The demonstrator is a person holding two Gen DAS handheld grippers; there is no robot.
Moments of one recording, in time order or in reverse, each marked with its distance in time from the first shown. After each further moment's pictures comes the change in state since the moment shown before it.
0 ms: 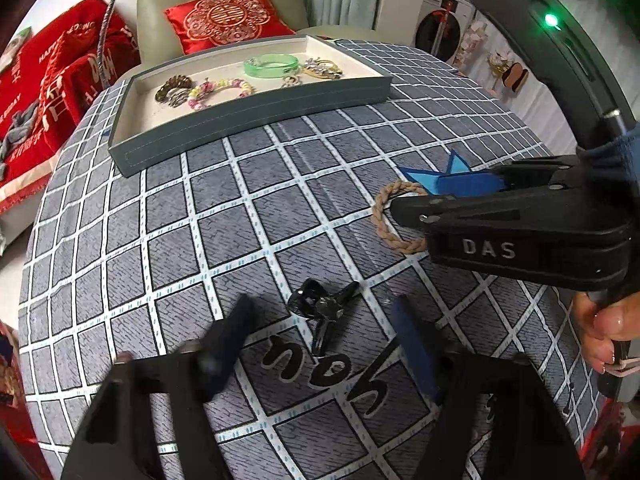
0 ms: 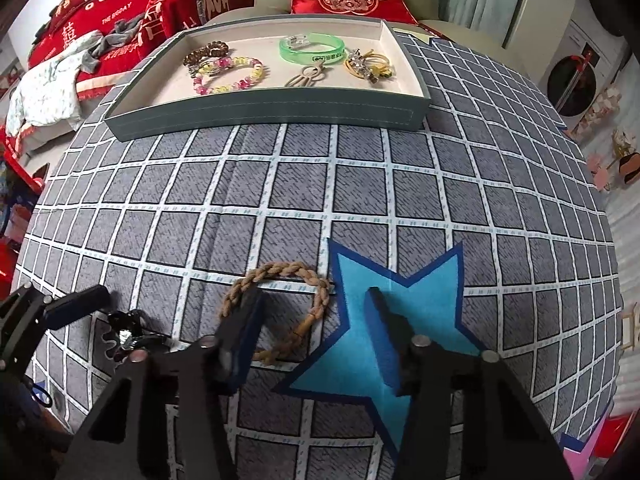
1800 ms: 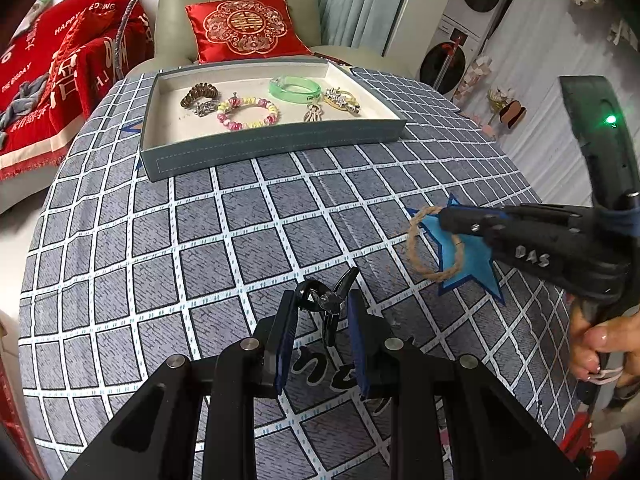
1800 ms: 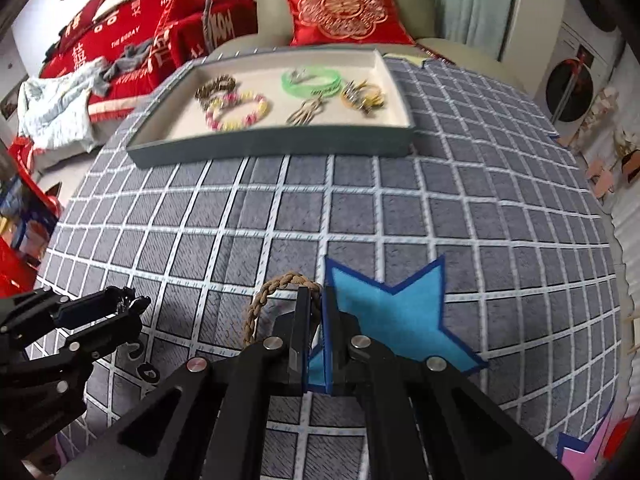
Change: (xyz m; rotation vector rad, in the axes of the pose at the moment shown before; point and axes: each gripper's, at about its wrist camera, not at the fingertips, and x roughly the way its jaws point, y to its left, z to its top) left arm -0.025 0.032 0.006 -0.116 -0.065 -0.078; right arm -0.032 -0.012 -0.003 0.028 -0.095 0.041
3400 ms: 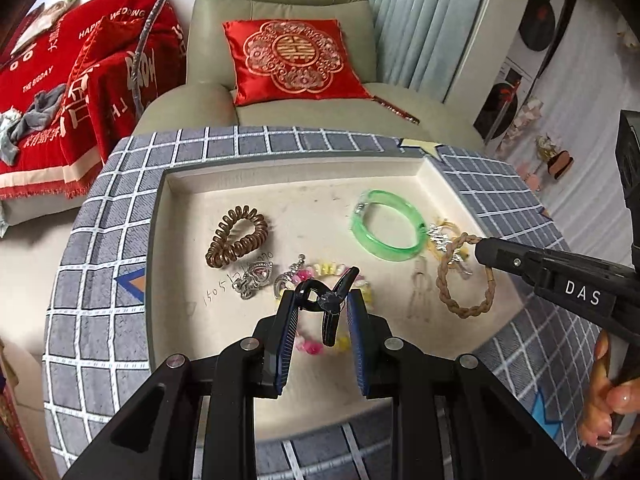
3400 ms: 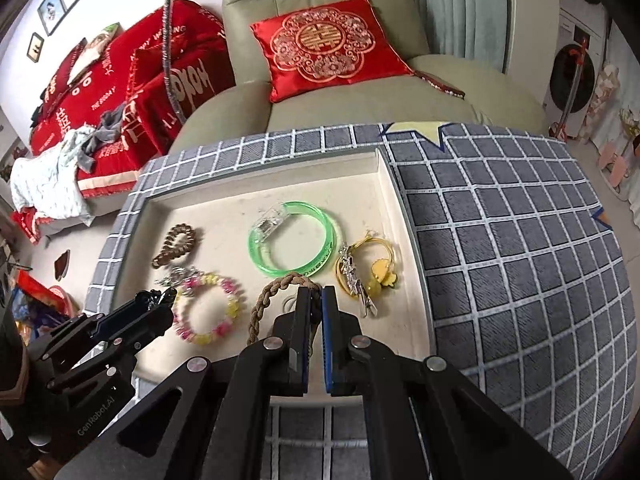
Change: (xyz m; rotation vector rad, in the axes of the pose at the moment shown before) left arm 0.085 0.074 0.173 -0.099 -0.077 0.115; right arm 0.068 -0.030 0.173 0.141 -0.063 0.071
